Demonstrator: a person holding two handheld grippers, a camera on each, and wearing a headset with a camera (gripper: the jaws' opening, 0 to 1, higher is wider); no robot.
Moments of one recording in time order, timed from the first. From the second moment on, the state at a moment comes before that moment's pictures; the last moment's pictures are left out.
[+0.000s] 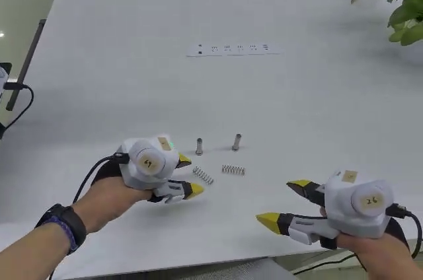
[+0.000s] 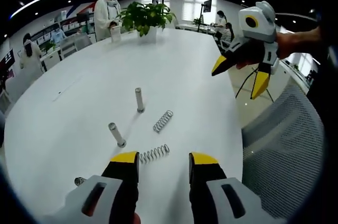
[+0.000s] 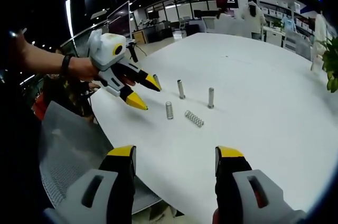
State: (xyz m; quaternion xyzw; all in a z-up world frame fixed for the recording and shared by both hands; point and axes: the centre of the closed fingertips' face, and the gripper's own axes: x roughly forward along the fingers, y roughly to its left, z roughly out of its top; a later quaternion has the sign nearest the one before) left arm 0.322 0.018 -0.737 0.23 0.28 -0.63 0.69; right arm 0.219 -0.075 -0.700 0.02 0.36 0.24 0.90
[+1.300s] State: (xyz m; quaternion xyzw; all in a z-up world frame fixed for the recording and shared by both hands) left arm 0.326 0.023 -0.782 0.24 0.33 -0.63 0.66; right arm 0.212 -0.080 -0.707 0.02 0.37 0.23 0.90
